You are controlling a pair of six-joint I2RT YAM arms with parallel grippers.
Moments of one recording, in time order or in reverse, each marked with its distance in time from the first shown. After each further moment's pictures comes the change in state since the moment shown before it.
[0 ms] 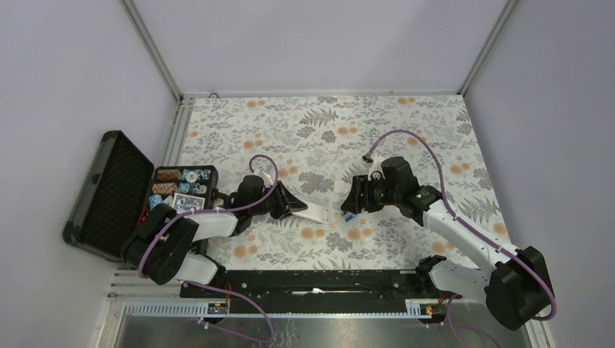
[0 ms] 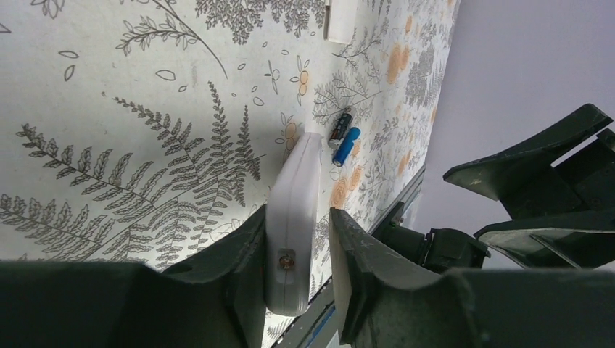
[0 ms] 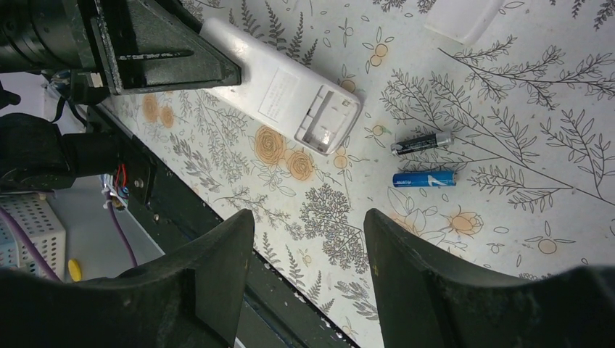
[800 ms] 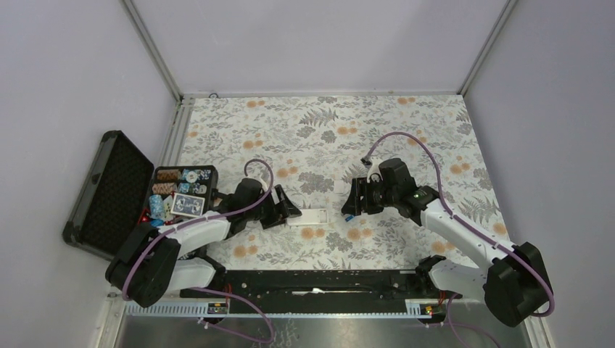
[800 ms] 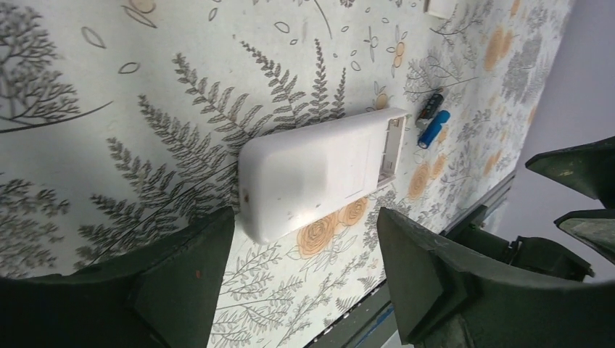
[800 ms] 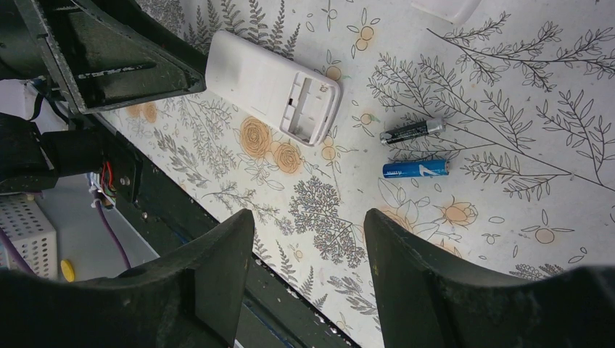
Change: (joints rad) left arm -0.002 -0.149 0.005 -0.342 -0.119 0.168; right arm 0.006 0.021 -0.011 -0.009 0.023 0.000
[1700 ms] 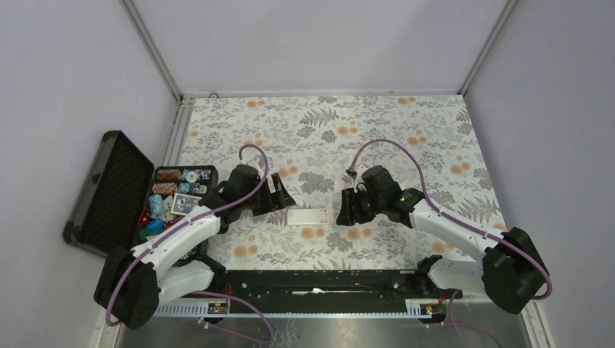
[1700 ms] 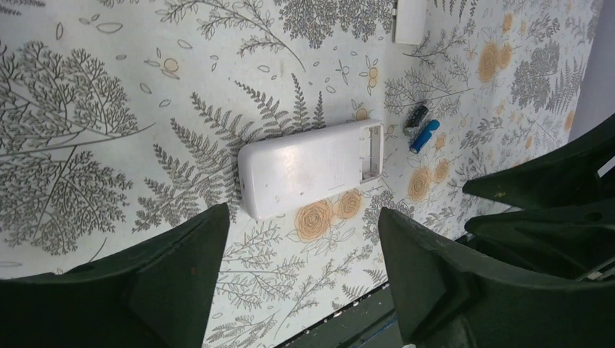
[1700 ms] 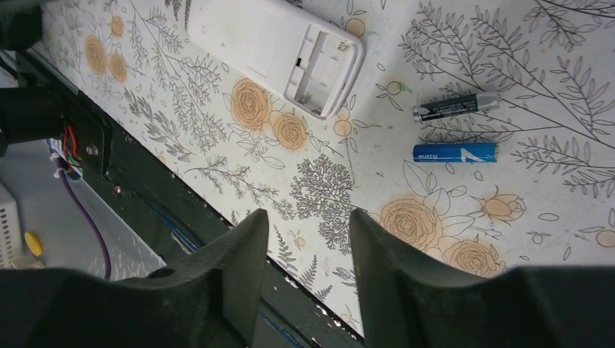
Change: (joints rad) left arm 0.000 -0.198 0.209 -0.435 -0.134 0.171; right arm 0.138 0.073 0.000 -0.008 0.070 0.010
